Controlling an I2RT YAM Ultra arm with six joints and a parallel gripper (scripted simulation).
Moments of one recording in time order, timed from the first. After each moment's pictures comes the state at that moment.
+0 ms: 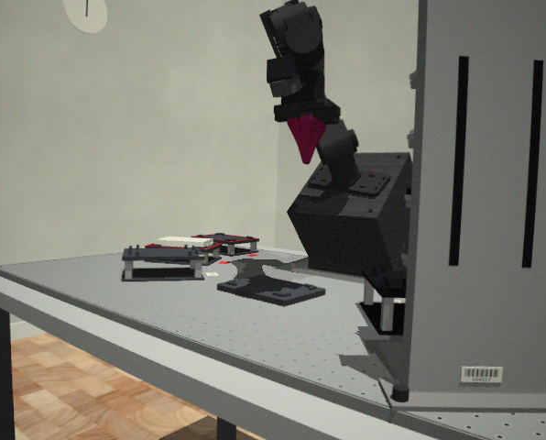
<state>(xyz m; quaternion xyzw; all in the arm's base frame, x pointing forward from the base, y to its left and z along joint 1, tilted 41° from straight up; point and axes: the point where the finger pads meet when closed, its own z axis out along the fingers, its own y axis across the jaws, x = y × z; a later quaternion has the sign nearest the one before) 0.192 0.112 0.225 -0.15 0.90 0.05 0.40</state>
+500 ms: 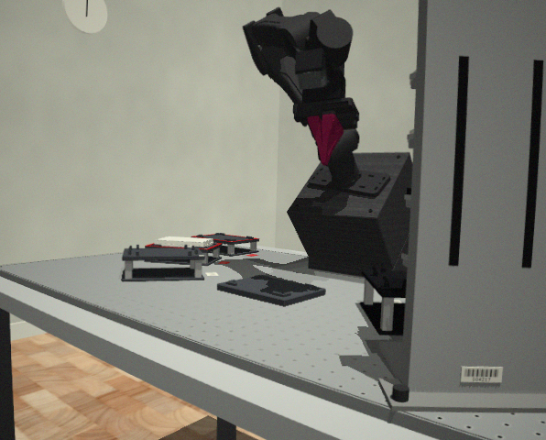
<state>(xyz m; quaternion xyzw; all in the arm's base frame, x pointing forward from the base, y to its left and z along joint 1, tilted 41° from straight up) 0.189 0.151 0.226 -0.21 0.86 0.05 0.47</state>
